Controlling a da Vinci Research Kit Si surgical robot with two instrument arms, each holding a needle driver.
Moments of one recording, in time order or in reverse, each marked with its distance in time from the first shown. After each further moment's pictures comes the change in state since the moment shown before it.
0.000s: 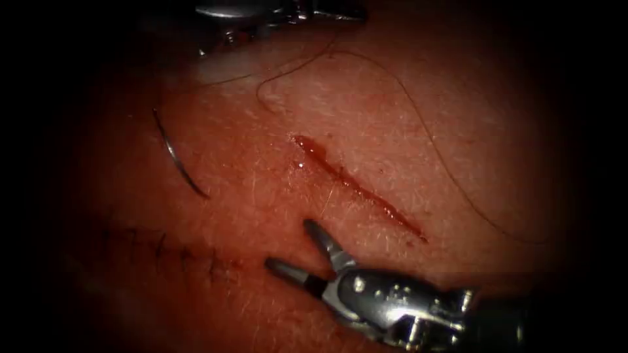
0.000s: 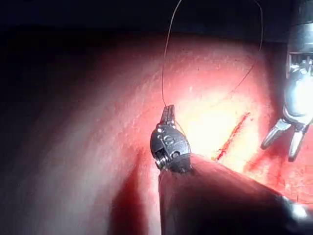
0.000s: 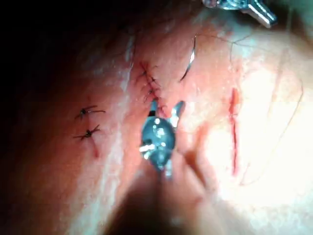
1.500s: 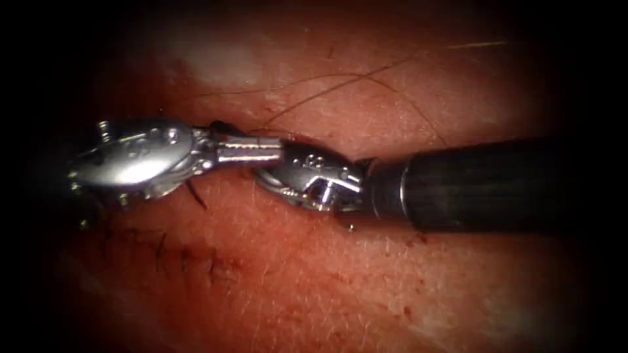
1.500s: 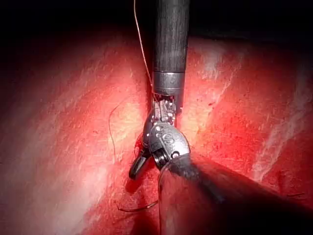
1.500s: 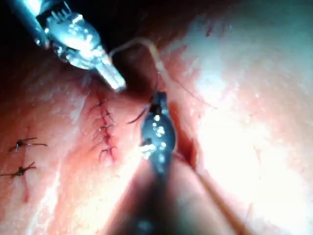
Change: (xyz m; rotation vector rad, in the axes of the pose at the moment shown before) right arm 0.003 0.006 0.016 0.075 0.234 -0.055; left arm -0.002 0.015 -0.008 0.089 0.086 -0.033
